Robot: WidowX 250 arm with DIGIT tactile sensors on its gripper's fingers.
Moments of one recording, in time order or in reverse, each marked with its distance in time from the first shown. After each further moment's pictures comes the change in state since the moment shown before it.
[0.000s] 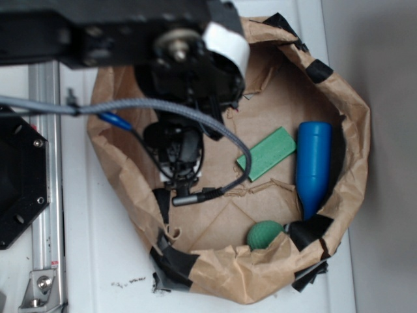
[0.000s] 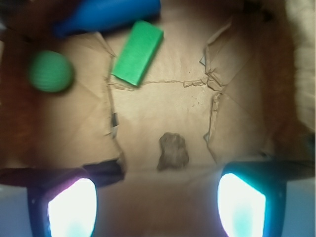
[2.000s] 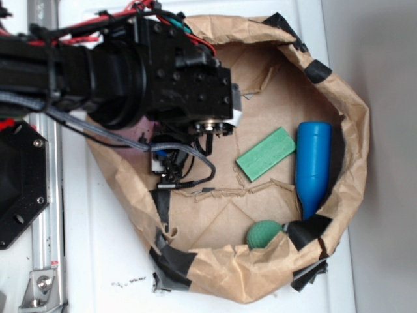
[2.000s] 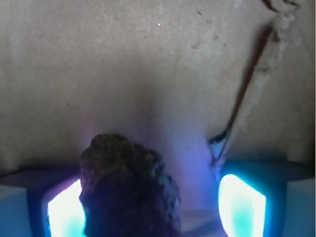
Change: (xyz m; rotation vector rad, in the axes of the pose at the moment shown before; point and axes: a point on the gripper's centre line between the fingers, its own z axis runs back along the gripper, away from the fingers) arm -0.011 0.025 -0.096 0.180 0.184 -0.137
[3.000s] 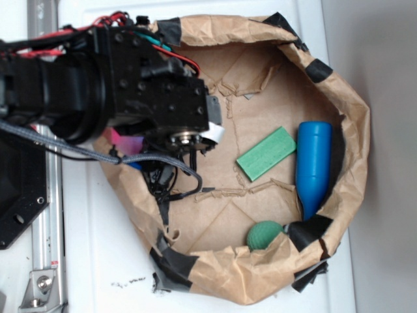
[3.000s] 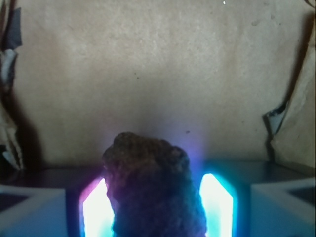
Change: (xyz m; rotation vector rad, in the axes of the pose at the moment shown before) arm -0.011 -0.023 0.014 -0.102 -0.051 -0.015
